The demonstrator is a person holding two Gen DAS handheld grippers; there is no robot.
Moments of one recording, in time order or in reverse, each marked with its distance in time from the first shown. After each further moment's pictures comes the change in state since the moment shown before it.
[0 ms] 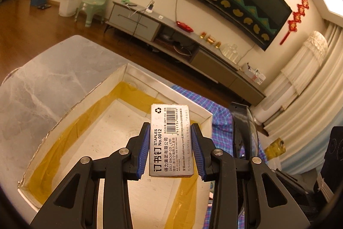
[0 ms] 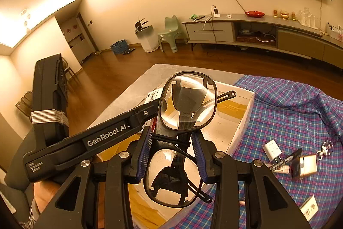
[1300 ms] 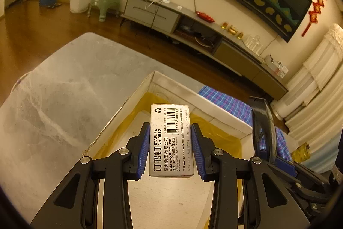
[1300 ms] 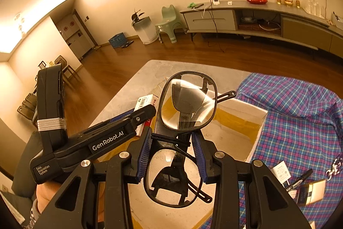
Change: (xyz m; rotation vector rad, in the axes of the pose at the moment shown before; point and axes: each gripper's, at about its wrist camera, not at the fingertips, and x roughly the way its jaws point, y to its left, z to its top) left arm 0.062 0.036 0.040 0.013 0.077 0.144; right arm 0.070 -0.030 0.045 0.052 0.091 0.025
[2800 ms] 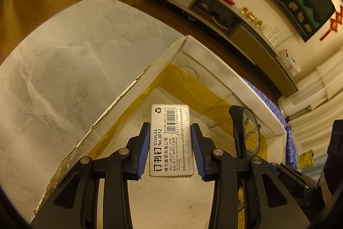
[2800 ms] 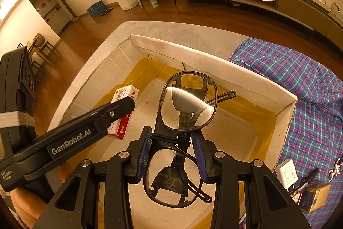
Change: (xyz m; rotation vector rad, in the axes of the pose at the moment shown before) left arm 0.064 0.026 -0.006 -0.121 0.171 0.043; right arm 0.094 -0.031 0.007 -0.004 0.250 -0.134
